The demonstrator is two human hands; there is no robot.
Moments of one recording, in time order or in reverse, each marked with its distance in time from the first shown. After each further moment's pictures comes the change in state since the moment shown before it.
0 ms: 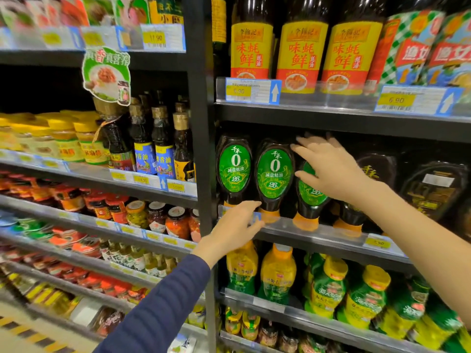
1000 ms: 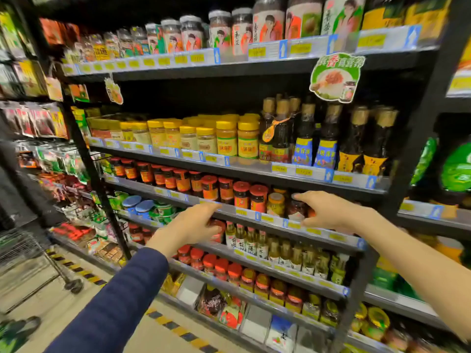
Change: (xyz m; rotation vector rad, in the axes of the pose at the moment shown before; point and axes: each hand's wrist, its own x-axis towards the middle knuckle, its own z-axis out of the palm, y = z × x) left_hand -0.255 -0.286 -0.269 0.381 -0.147 -0.298; right_hand 0.086 -0.367 -0.004 0.328 -0.459 -0.110
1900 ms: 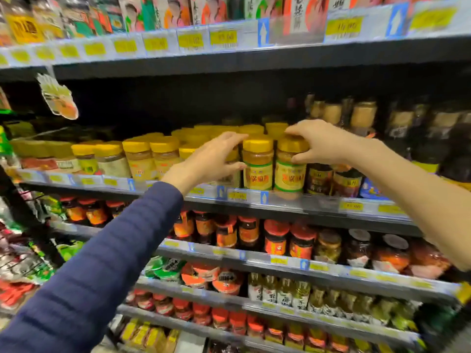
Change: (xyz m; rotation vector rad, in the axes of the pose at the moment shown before) left_hand 0.249 -0.139 -0.126 -0.002 0.345 0.457; right_hand 0.248 -0.053 -0.122 -0.131 0.366 0.103
